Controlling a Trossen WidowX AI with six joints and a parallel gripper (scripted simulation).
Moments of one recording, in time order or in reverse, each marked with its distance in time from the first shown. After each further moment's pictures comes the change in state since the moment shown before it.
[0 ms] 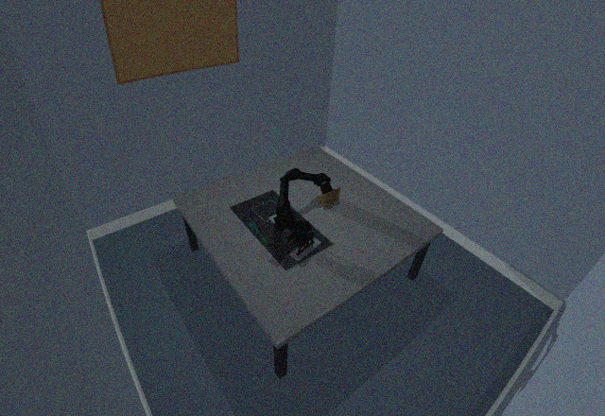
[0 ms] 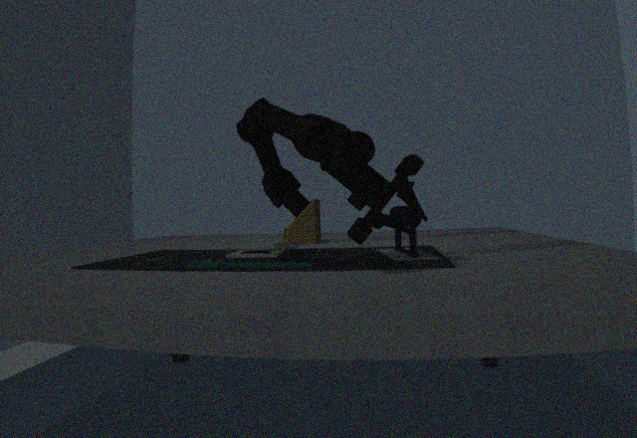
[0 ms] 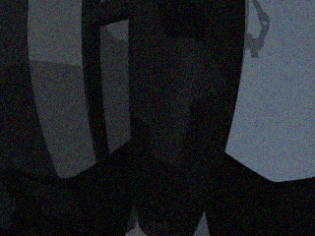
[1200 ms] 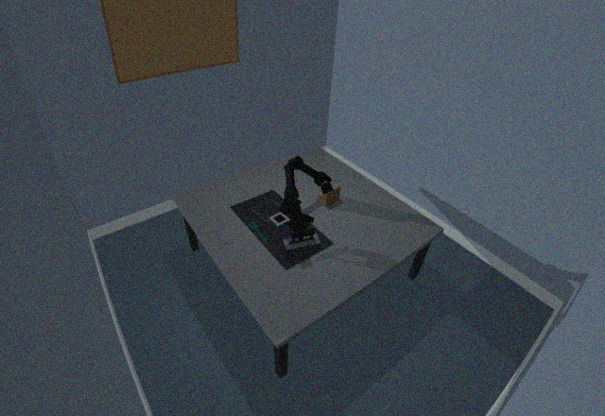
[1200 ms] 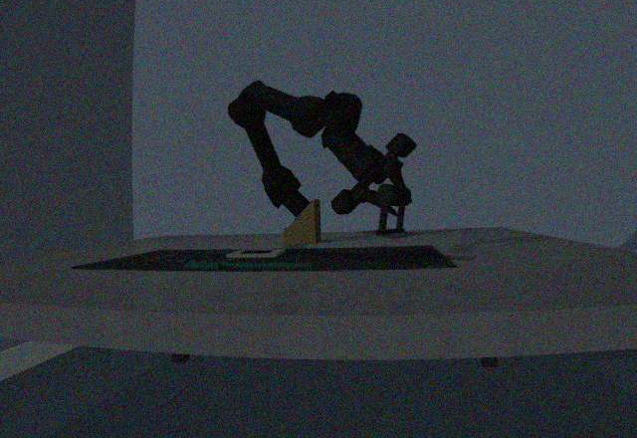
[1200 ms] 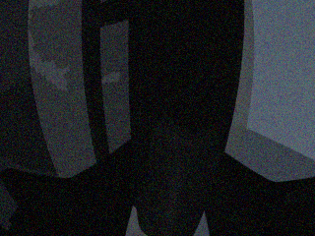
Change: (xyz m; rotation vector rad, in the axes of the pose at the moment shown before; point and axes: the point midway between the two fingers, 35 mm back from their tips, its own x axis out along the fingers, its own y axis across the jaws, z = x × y) arm -0.047 -0.012 -0.006 0.346 0.380 0.149
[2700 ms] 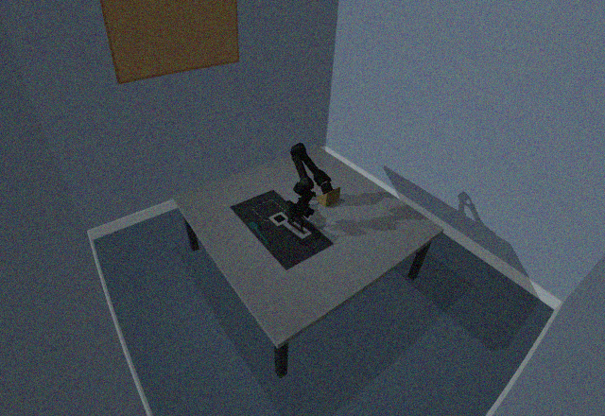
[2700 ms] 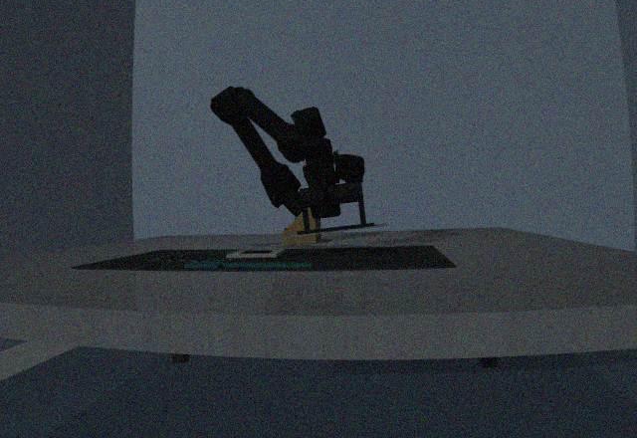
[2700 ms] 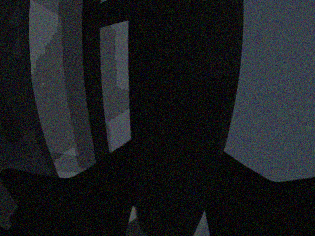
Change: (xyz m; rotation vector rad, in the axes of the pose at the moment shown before) arm -0.097 0.105 0.011 0.907 0.772 -0.153
